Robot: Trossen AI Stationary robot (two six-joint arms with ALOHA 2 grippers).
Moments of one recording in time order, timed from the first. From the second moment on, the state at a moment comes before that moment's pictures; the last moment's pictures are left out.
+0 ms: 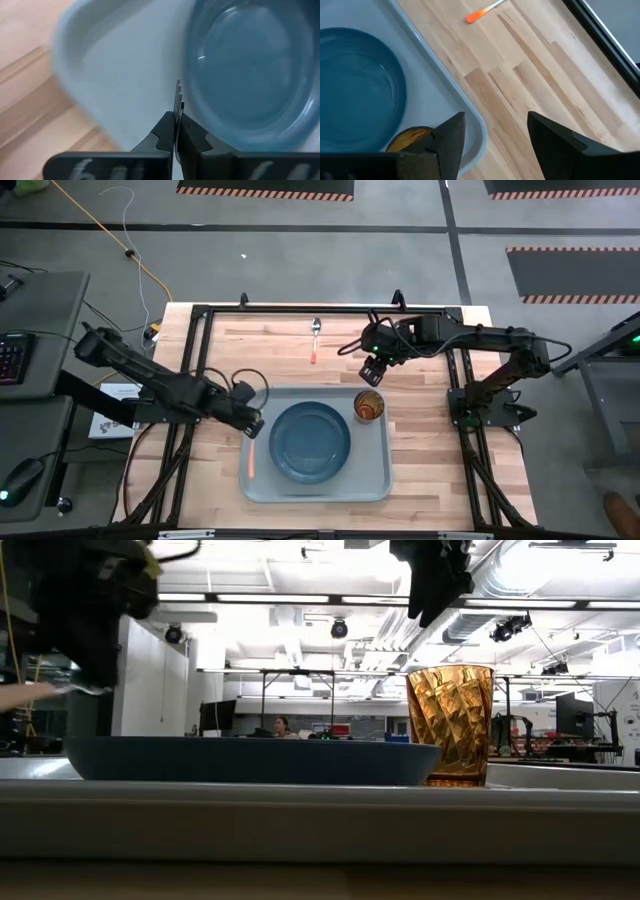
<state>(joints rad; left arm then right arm) -0.39 1.16 0.74 -0.74 -0.25 -1.28 -0.10 1.50 1.52 -1.18 0.23 0.46</state>
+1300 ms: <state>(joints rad) -0.15 1.30 0.75 -0.54 -0.16 -0.98 -0.11 1.51 1.52 -1.14 0.23 0.47</state>
